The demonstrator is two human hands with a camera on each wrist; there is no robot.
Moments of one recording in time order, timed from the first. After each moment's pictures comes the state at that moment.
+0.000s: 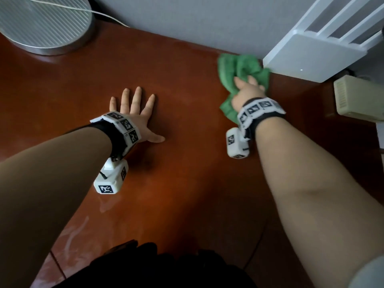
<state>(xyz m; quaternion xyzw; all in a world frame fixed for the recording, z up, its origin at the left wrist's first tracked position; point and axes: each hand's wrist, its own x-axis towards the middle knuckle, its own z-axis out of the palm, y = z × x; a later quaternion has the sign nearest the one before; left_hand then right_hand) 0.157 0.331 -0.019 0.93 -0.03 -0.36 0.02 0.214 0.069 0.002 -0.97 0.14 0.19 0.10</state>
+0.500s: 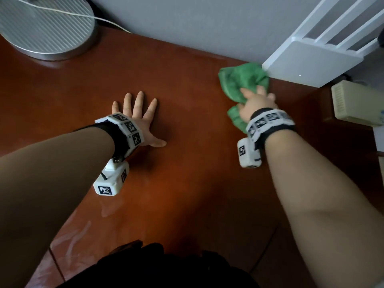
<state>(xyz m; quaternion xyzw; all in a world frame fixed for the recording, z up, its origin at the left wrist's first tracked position) 0.160 0.330 -0.017 0.93 -0.03 -0.36 0.02 0.204 0.055 0.004 -0.97 0.15 0.17 0.04</state>
